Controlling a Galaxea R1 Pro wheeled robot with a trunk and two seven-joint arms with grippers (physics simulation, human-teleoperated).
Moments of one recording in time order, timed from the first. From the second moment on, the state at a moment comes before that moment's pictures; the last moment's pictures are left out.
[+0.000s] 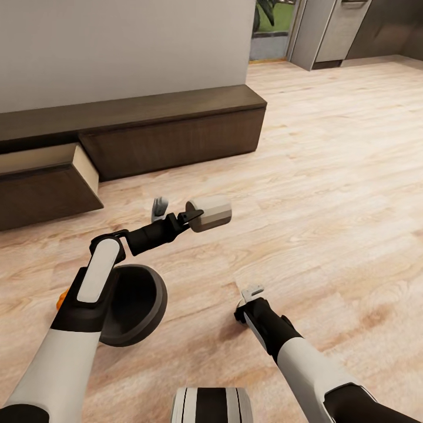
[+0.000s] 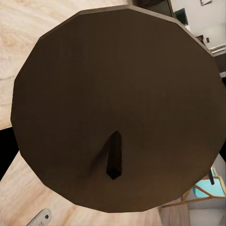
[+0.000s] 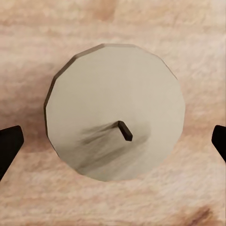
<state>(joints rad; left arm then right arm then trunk) -0.80 0.02 -0.10 -1.45 1.13 0.91 -0.09 -0.80 0.16 0.21 -0.48 0.16 0.58 -0.13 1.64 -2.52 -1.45</state>
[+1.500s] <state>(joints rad) -0.77 0.02 -0.10 -1.46 1.13 0.92 -0.11 -0.82 0.16 0.21 -0.48 0.17 0.63 -0.13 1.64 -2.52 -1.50</state>
